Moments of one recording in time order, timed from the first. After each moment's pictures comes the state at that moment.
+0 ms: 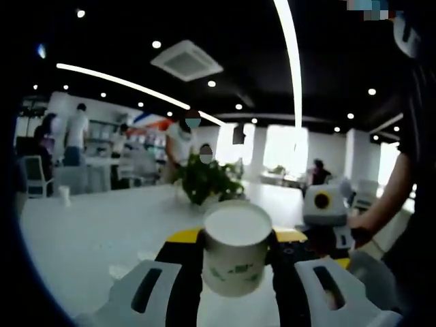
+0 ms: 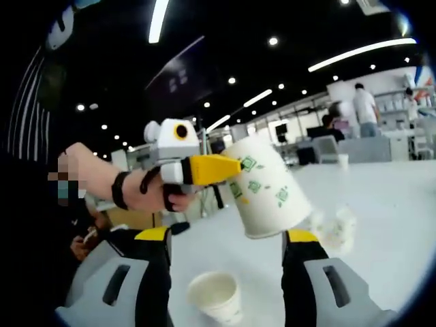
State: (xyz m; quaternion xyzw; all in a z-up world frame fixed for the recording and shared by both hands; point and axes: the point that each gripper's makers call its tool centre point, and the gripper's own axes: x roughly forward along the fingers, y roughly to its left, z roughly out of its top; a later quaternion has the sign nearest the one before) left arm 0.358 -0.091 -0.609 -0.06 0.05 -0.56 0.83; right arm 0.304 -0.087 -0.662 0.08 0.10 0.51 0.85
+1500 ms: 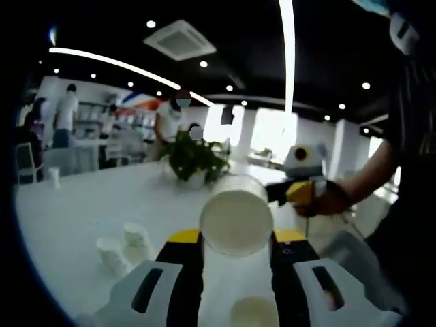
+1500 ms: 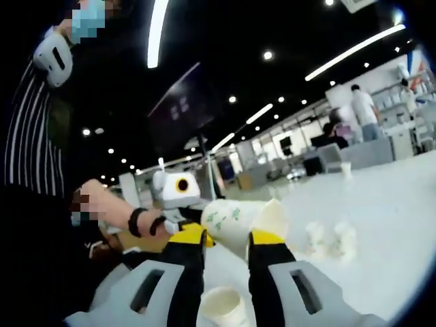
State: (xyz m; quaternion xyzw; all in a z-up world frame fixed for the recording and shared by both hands) left arm 0.330 -0.077 -0.650 -0.04 0.11 -0.59 0.80; right arm 0.309 -0.115 -0.622 0.15 0.06 0.52 0.84
